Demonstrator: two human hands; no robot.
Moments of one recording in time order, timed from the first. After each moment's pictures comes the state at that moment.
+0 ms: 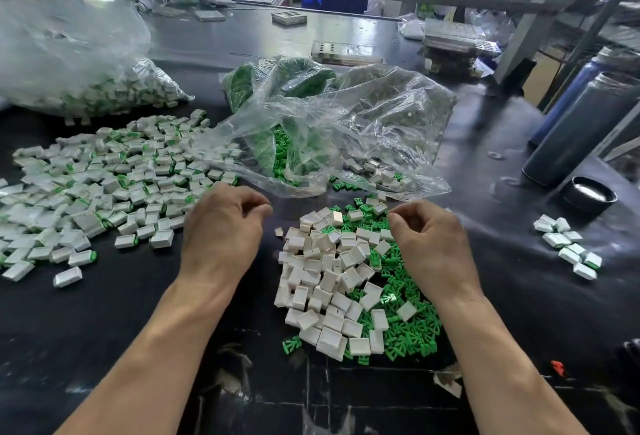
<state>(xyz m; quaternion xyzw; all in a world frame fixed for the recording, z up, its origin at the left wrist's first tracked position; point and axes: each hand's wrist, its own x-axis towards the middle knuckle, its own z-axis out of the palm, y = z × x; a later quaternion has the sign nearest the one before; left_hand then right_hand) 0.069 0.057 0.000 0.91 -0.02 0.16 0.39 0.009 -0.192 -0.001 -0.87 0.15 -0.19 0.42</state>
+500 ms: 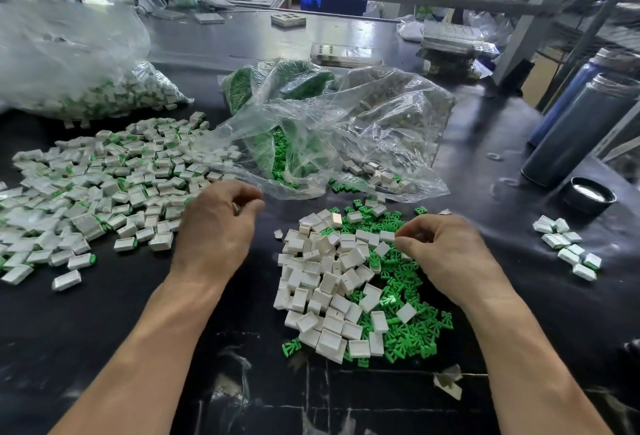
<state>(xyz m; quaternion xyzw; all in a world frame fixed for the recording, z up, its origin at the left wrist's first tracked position) 0.069 0.064 0.007 0.91 -0.04 0.17 0.39 0.005 -0.218 0.007 -0.91 0.19 -0.04 0.37</state>
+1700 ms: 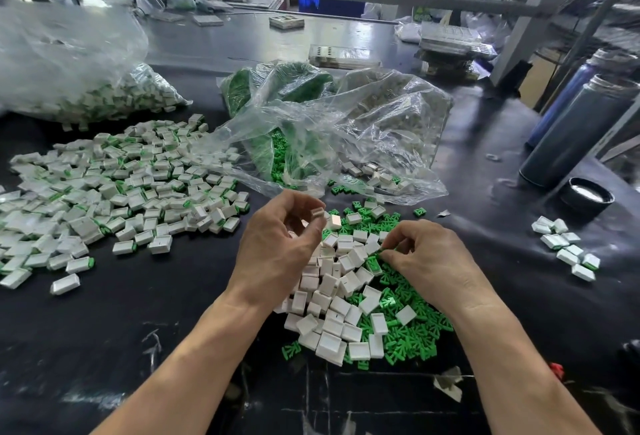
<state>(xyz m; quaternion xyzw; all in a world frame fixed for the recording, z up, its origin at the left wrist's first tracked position) 0.040 0.014 0.006 0.81 -0.14 0.06 0.57 0.004 -0.203 0.006 -0.95 0.14 -0.04 0.29</state>
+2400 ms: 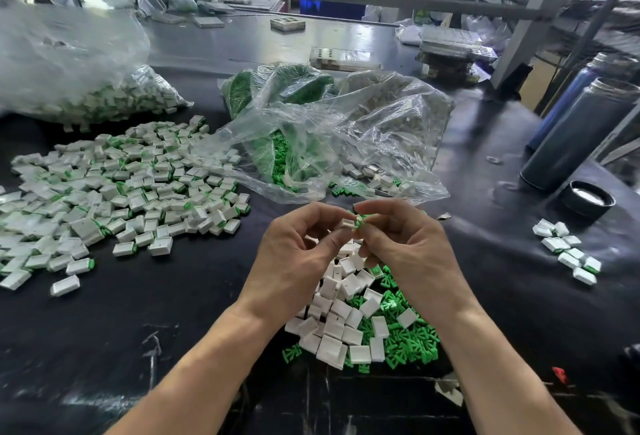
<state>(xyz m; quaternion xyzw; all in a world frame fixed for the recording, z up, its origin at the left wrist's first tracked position) 0.030 0.002 0.005 0.73 -0.19 -0.02 0.66 0.000 -0.171 0.008 -0.72 0.00 -0.10 0.68</state>
